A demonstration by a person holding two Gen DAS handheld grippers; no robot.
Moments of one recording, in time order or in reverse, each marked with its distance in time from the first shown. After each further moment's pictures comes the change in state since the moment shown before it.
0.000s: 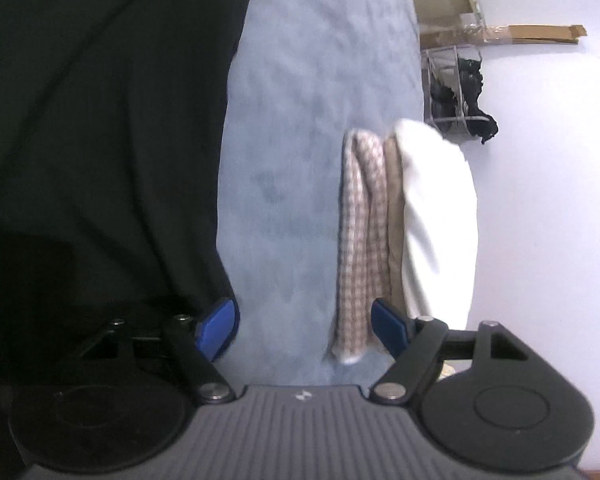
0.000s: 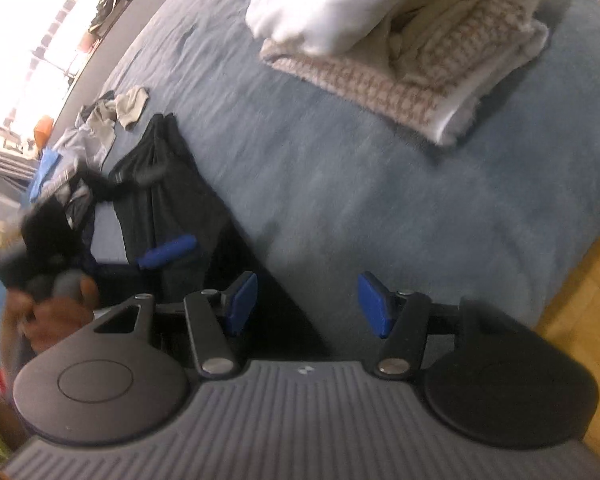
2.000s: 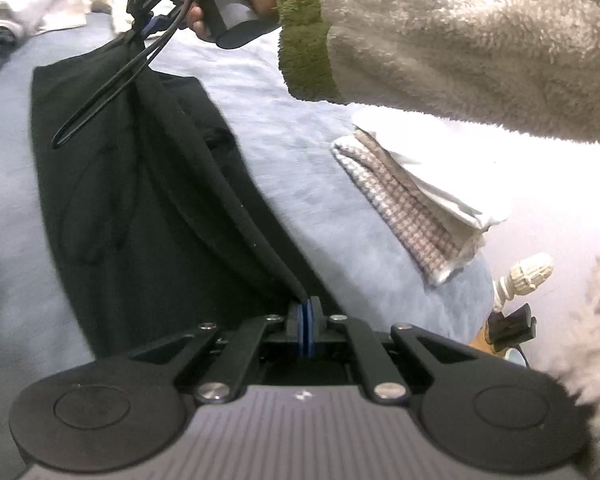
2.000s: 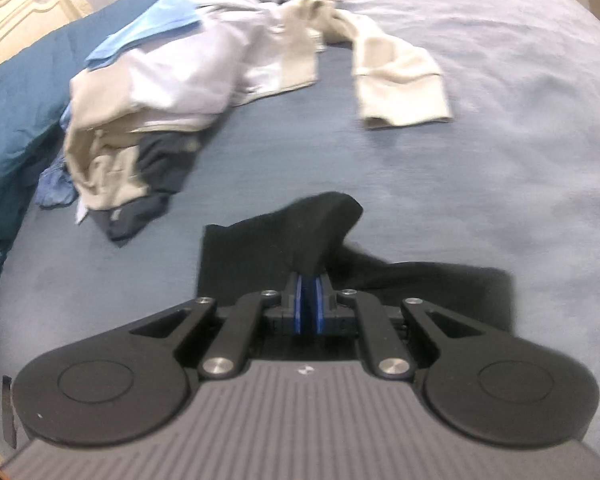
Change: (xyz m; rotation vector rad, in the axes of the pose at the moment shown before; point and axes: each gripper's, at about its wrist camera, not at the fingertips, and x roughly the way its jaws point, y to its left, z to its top) left arm -0.097 0.011 -0.122 0.589 -0.241 0.194; right arm 0.305 0.399 0.161 -0.780 0.163 0.072
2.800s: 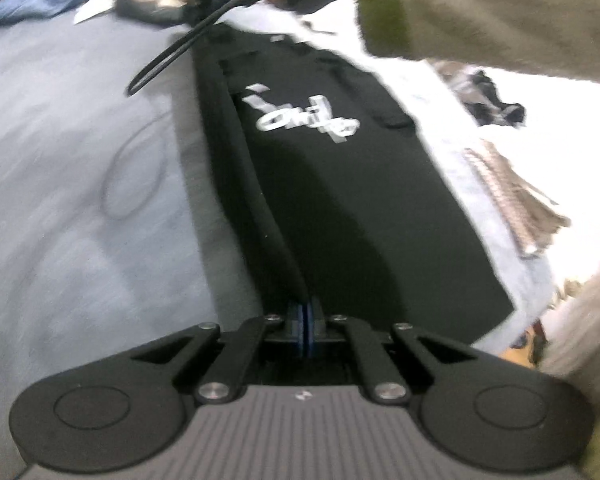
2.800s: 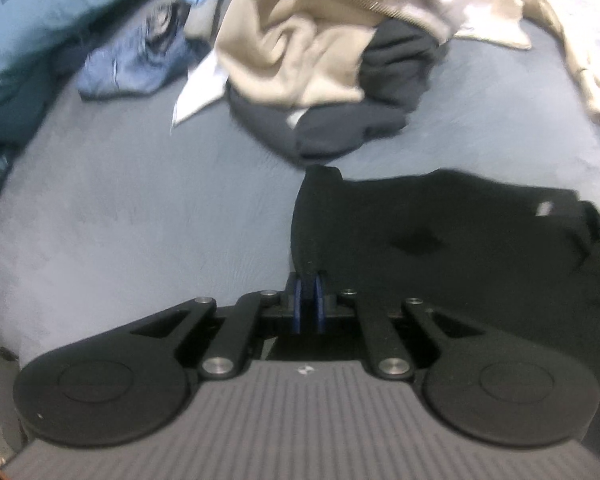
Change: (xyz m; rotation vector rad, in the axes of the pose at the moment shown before) left arm -0.174 0.165 -0.124 -0.162 -0.026 0.157; right arm 0.089 0.276 -0.040 -0.179 0.137 -0.039
